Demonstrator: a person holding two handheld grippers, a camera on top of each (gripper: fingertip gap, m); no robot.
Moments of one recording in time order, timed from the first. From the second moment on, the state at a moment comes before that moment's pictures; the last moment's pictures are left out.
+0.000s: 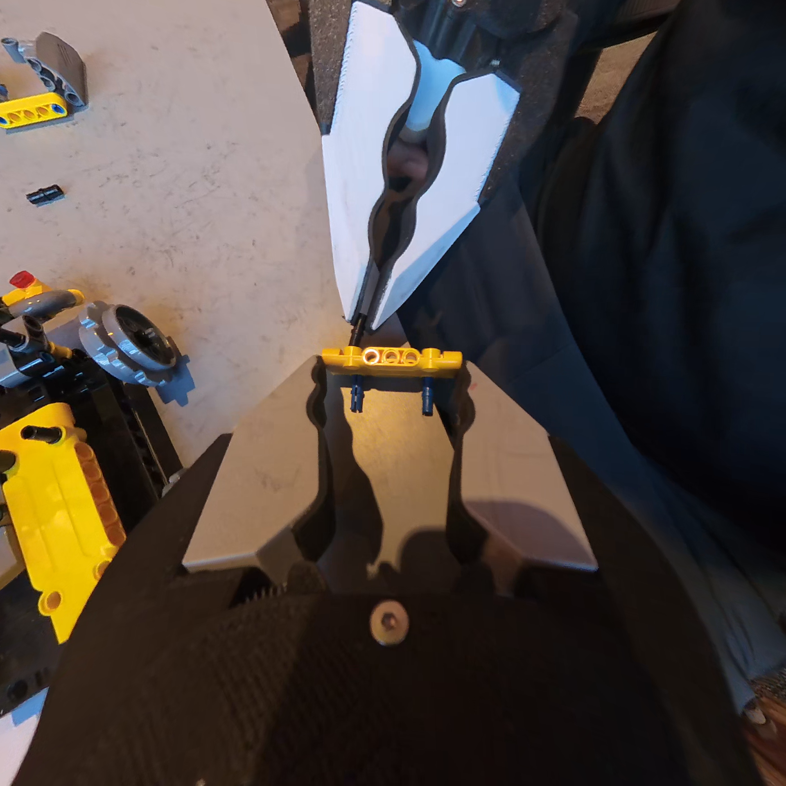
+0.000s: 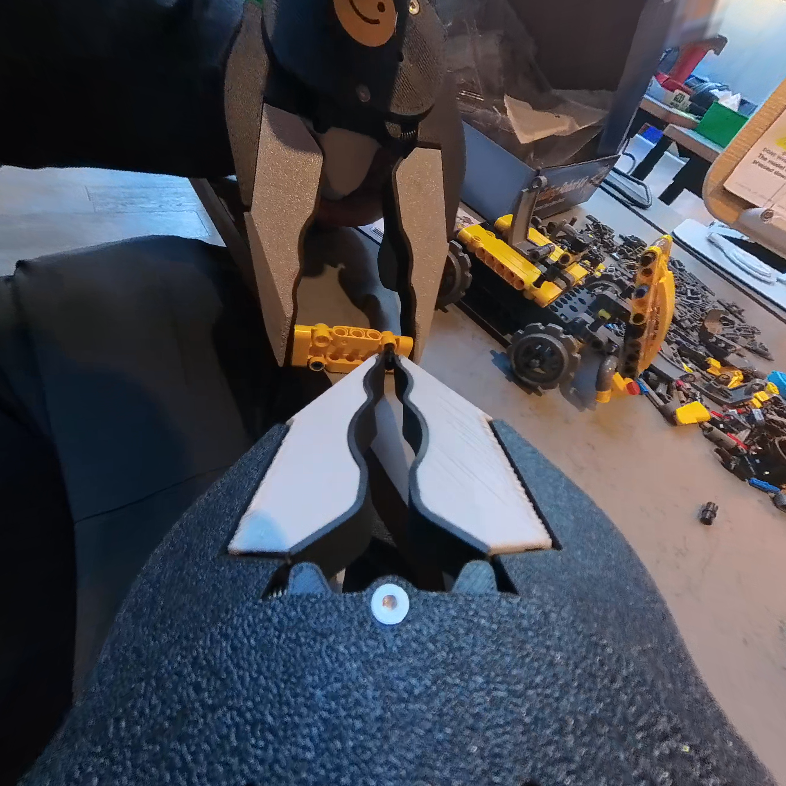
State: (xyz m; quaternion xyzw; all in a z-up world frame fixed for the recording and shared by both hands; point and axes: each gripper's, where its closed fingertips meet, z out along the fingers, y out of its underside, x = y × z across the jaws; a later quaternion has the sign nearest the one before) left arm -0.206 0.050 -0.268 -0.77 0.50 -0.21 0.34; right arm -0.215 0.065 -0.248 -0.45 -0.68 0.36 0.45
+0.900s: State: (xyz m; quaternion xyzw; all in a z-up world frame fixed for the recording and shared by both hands) left arm -0.209 0.038 -0.268 -0.77 0.50 -0.20 0.34; right arm -0.220 0.053 -0.259 -0.47 -0.72 0.37 0.35
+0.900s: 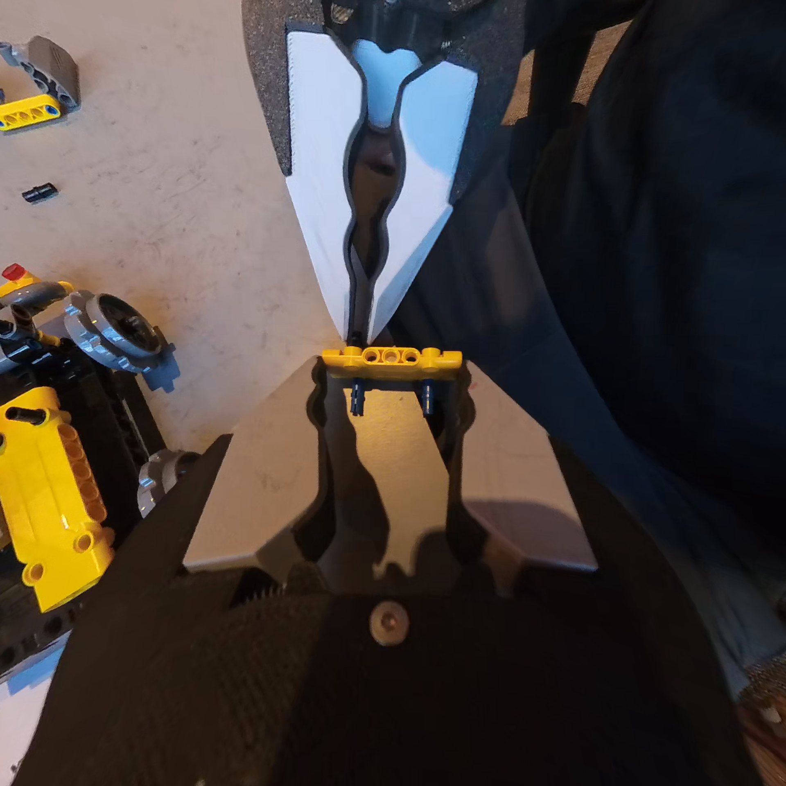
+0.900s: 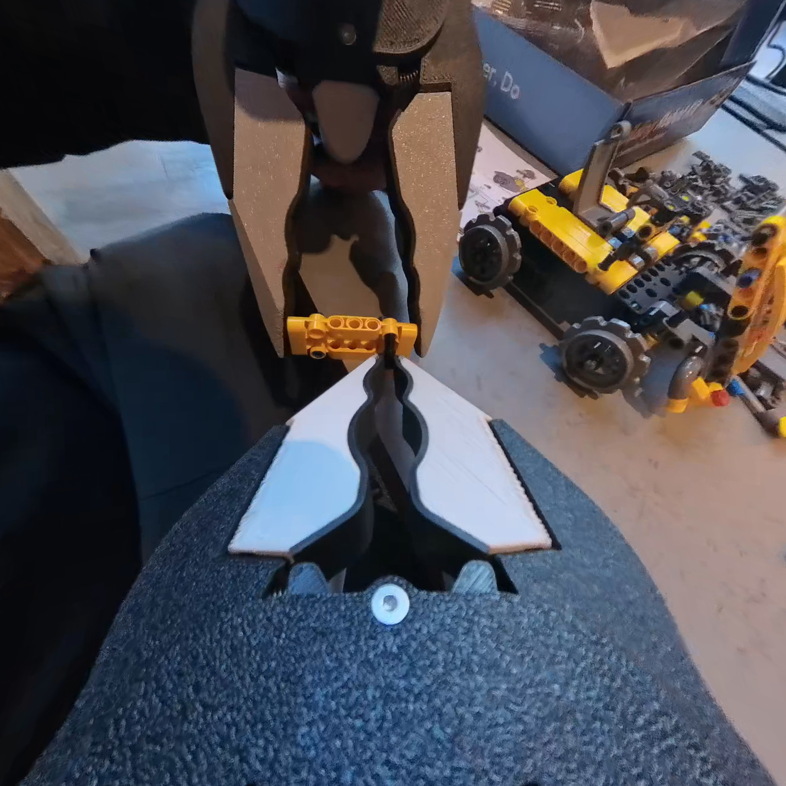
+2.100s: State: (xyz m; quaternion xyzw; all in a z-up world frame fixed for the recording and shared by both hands) left arm -0.206 0.052 -0.269 -0.79 0.47 -0.18 0.34; right arm -0.212 0.064 -0.256 -0.53 -0.75 0.39 -0.01
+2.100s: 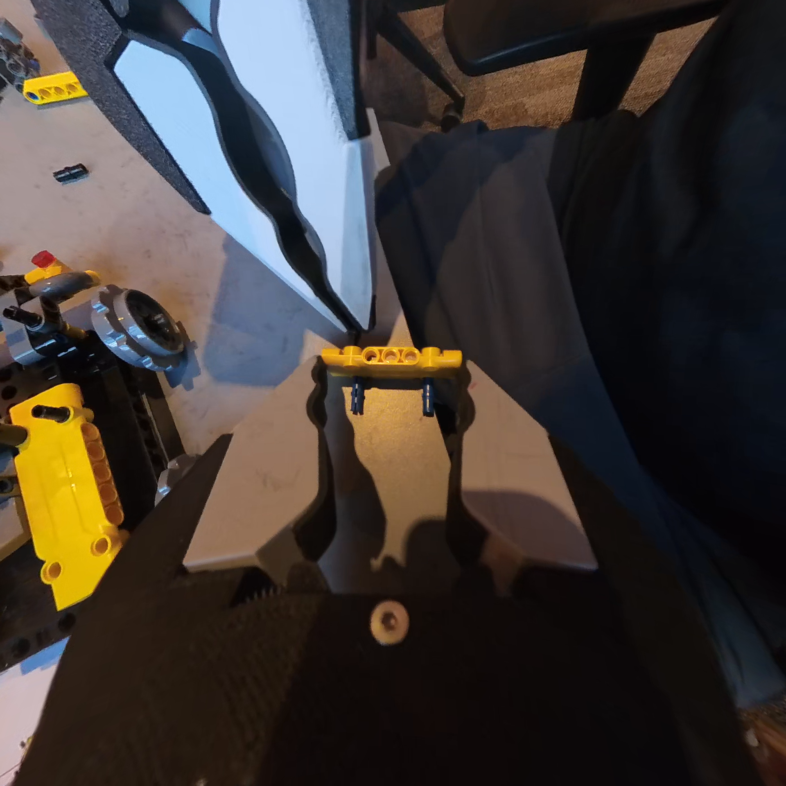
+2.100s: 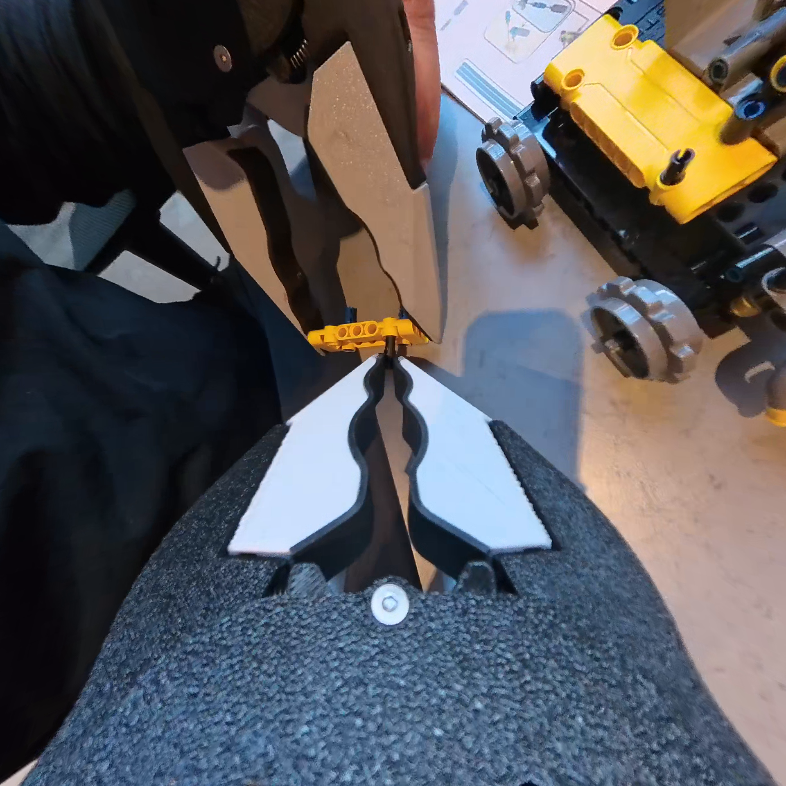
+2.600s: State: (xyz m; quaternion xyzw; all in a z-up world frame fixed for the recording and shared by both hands) left arm -0.206 0.052 -0.268 -0.79 0.47 -0.18 0.34; right arm -0.212 0.064 -0.253 -0.54 -0.71 0.46 -0.07
